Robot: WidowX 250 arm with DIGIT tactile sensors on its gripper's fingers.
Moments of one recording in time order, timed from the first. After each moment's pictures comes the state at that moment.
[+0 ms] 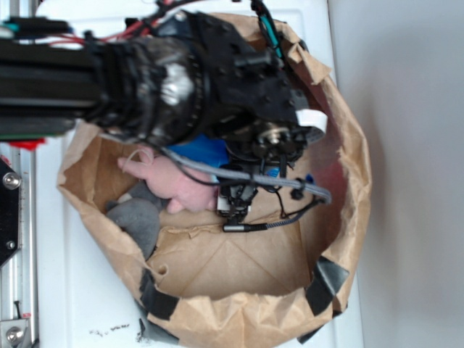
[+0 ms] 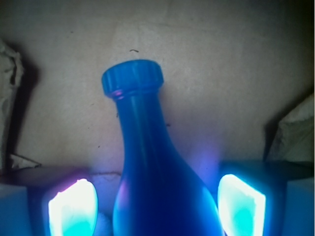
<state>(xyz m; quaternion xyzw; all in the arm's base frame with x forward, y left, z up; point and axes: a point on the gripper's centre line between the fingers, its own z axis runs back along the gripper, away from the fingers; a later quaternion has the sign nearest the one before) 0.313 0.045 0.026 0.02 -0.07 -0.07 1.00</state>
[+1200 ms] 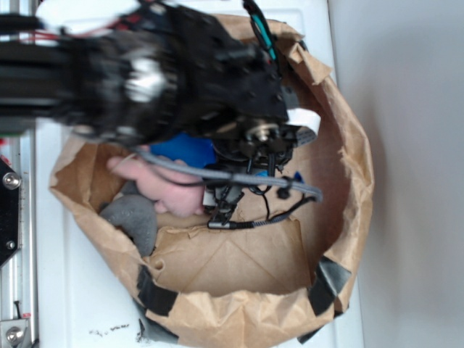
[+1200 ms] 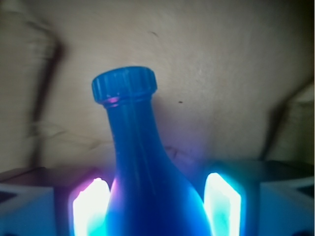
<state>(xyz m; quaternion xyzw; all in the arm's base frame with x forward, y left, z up) 0.299 0.034 0.063 -0.03 -0.09 -0.07 0.99</state>
